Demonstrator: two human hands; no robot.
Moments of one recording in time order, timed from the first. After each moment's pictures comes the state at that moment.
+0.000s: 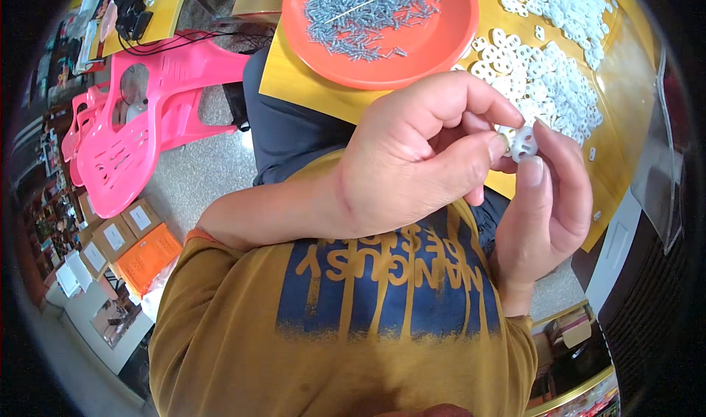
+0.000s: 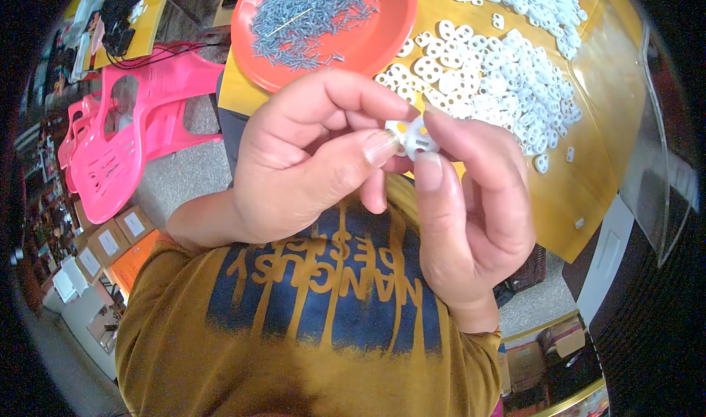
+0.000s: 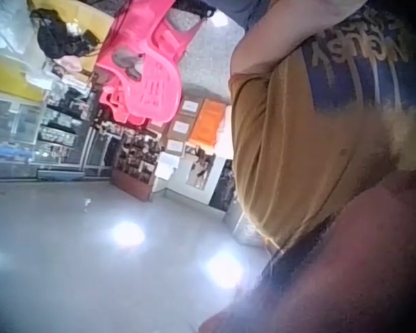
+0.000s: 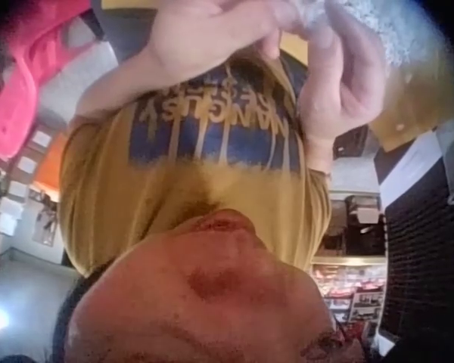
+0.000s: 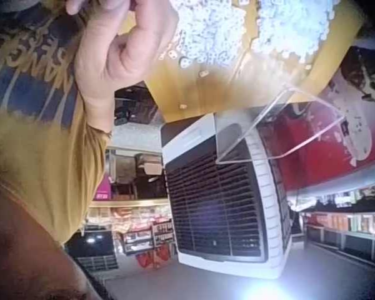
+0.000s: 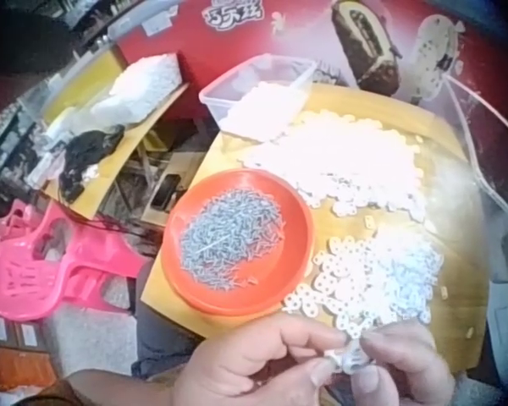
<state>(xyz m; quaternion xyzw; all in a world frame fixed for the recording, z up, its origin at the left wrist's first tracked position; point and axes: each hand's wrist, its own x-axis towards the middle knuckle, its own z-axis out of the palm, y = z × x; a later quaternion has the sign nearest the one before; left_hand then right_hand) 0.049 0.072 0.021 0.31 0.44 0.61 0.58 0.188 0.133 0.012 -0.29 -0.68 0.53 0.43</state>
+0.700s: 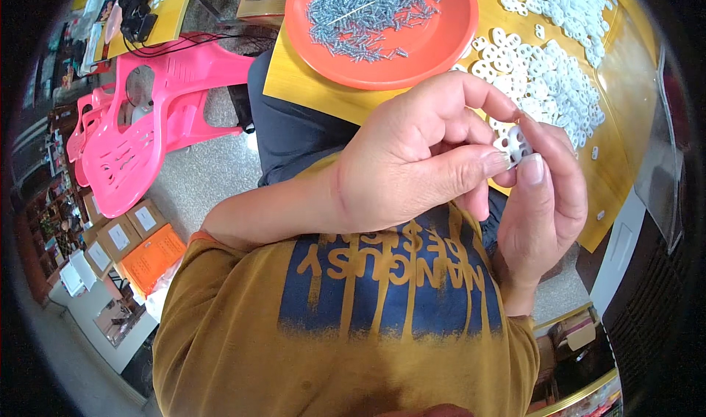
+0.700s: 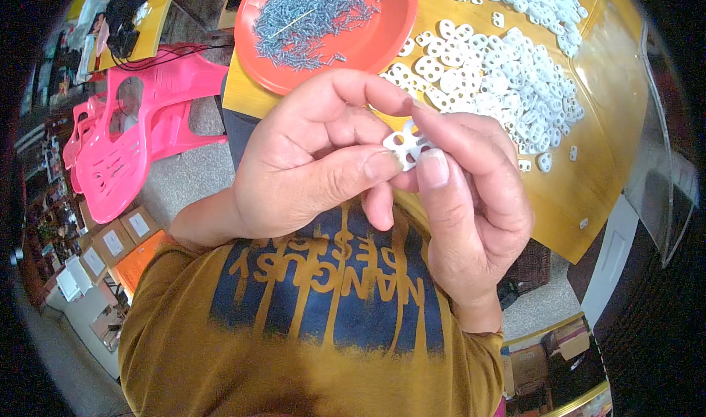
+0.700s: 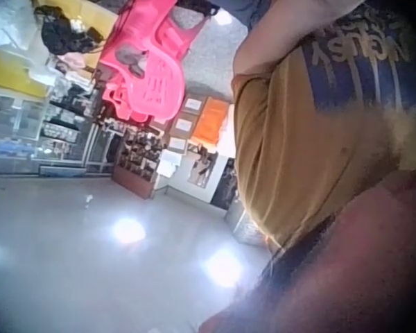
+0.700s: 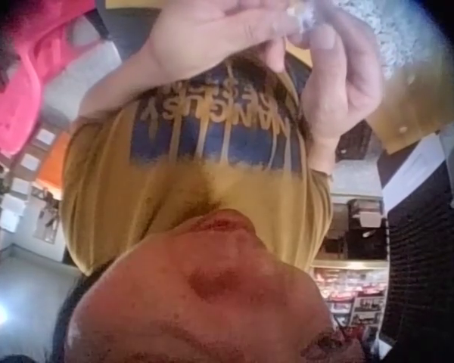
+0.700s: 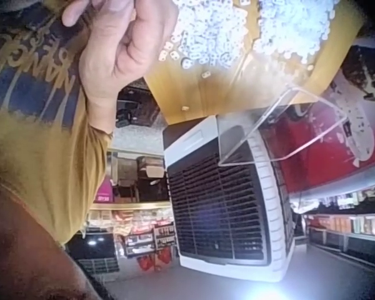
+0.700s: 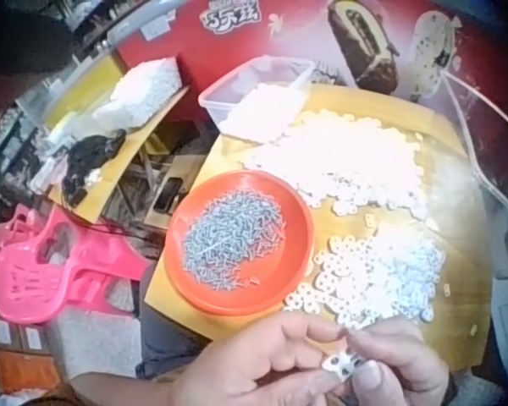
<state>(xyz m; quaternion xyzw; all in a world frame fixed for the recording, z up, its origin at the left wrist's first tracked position) 0.048 0.069 0.025 0.30 0.41 0.59 0.63 0.190 0.133 0.015 -0.28 -0.61 0.63 0.38</state>
